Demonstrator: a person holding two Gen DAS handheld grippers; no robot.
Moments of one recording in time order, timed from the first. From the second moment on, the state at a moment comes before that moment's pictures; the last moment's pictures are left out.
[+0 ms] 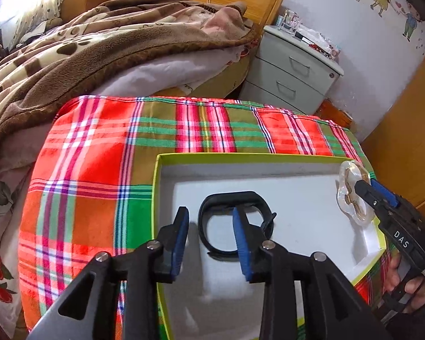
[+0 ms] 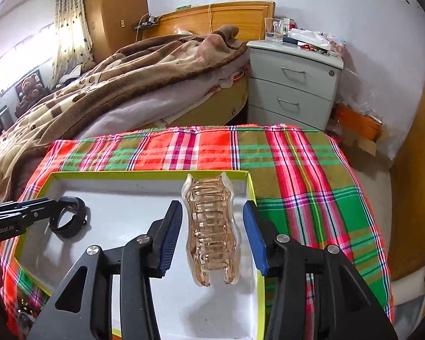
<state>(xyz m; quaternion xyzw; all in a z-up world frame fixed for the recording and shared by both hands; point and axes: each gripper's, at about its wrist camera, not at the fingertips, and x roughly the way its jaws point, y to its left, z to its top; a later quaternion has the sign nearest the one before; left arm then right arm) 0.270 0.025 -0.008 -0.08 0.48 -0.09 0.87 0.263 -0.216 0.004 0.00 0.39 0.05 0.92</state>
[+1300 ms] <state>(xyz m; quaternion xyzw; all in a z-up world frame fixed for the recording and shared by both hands) 0.084 0.100 0.007 -0.12 0.43 -0.11 0.89 0.099 -0.157 0.008 0.00 0.37 0.19 0.91</state>
